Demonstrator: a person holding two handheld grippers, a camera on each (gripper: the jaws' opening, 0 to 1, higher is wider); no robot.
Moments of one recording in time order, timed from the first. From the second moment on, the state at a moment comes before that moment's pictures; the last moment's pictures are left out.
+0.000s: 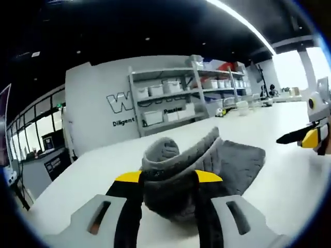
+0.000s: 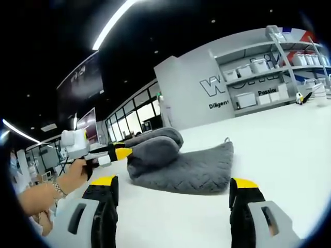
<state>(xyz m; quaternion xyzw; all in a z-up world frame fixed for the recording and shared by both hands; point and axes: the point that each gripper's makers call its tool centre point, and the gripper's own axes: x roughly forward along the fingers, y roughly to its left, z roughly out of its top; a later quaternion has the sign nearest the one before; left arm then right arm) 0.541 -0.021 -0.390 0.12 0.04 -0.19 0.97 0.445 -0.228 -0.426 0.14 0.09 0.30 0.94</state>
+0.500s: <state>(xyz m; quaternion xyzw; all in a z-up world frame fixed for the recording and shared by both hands) 0.537 -0.021 -0.390 0.12 0.03 -0.18 0.98 0.445 -0.228 -0.424 0.14 0.08 0.31 0.94</state>
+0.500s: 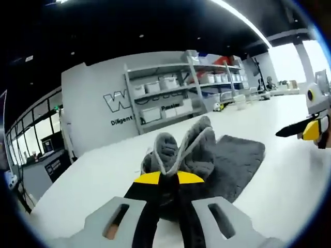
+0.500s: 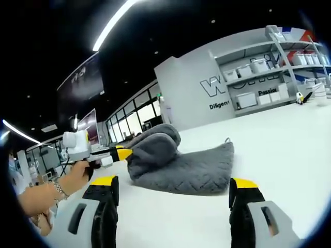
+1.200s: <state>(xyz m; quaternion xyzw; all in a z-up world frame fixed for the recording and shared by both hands) 0.526 0.072 -0.440 -0.02 0.14 -0.06 0.99 0.446 -0.229 -0.422 0.14 0.08 0.30 0.94</state>
